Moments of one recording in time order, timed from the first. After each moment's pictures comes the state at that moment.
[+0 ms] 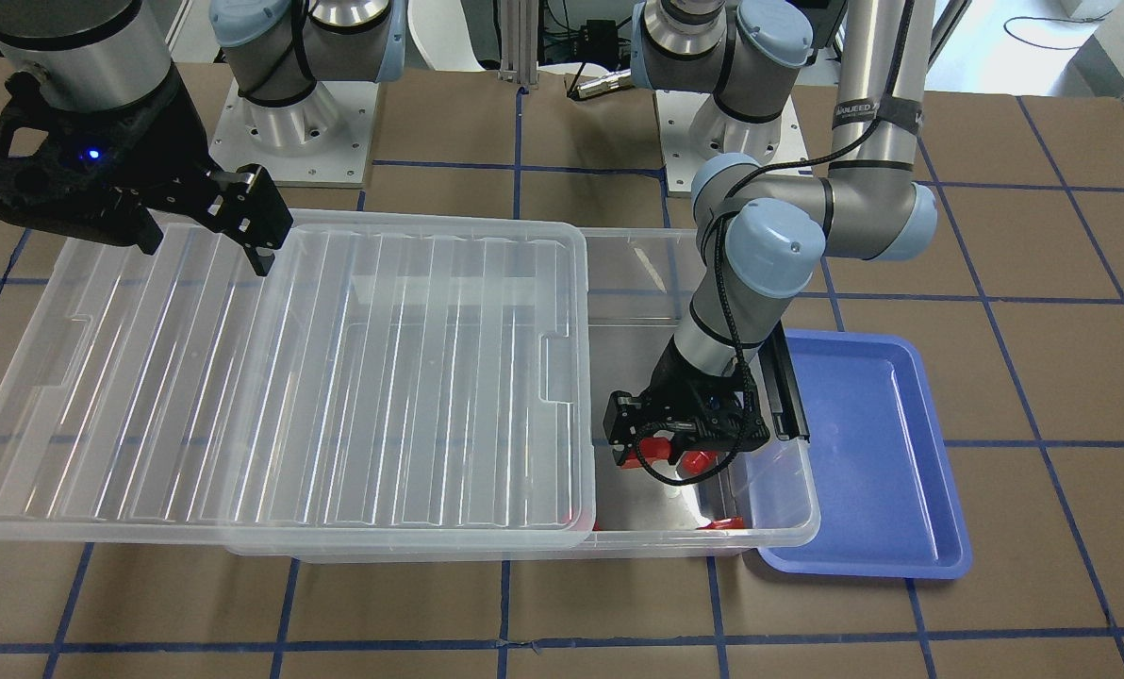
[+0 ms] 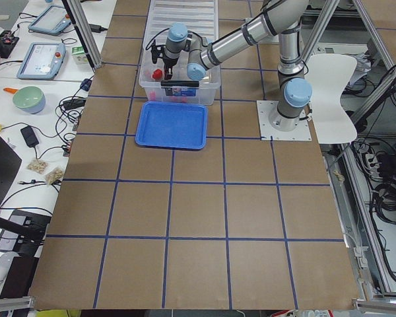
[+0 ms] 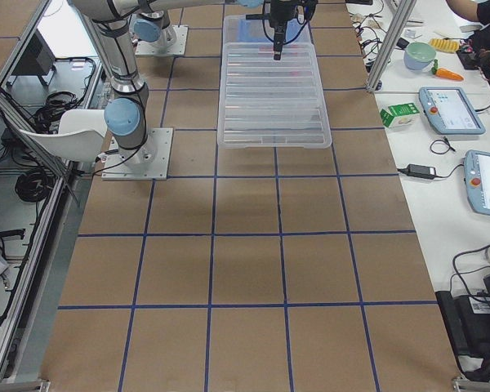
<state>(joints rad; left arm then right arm) -1.62 -1.90 -1.90 -0.64 1.37 -0.21 1.60 -1.46 1.35 -1.48 -1.61 0.21</state>
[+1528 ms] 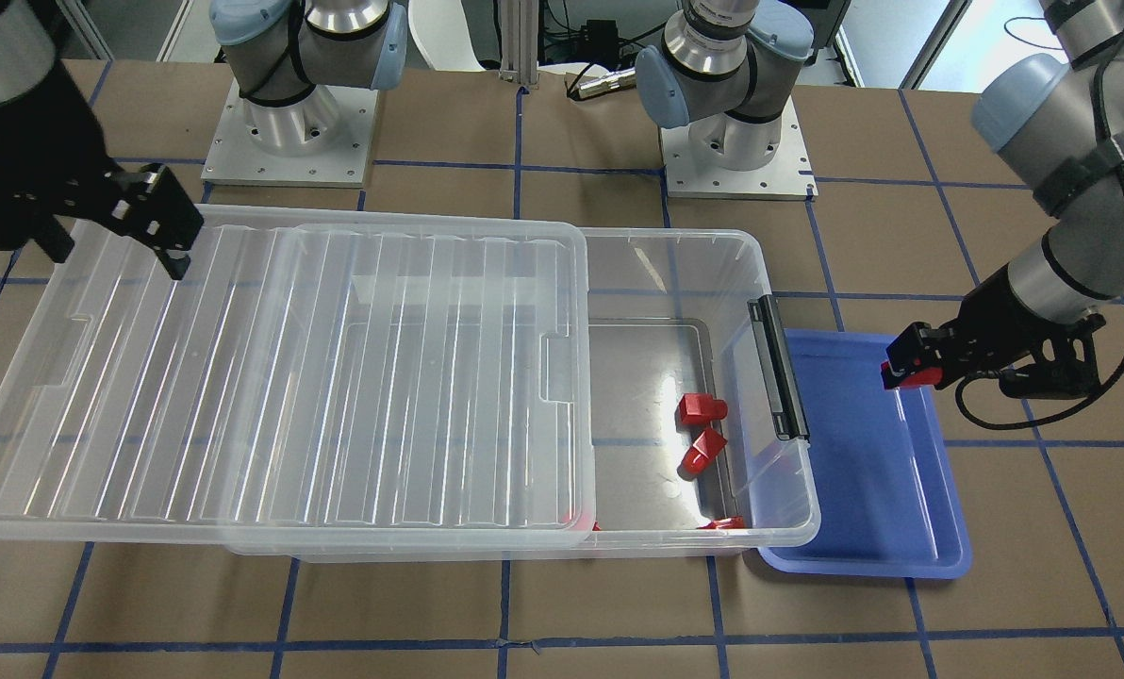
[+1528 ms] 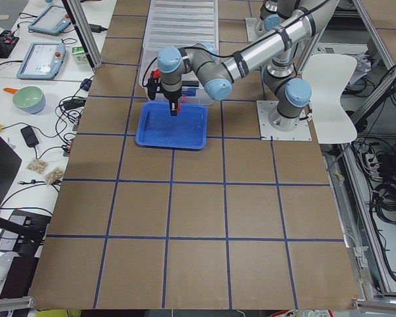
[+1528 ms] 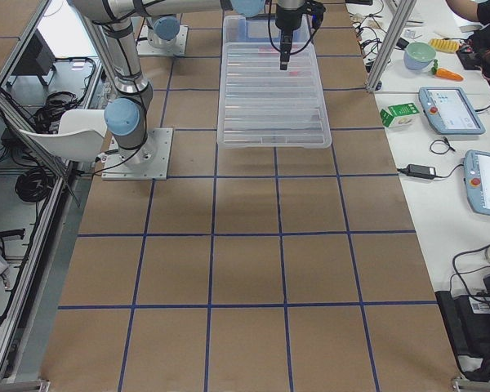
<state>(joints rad) -1.11 -1.77 -1.79 -1.22 1.40 0.41 1.44 -1.46 1.33 -1.47 -1.61 -0.04</state>
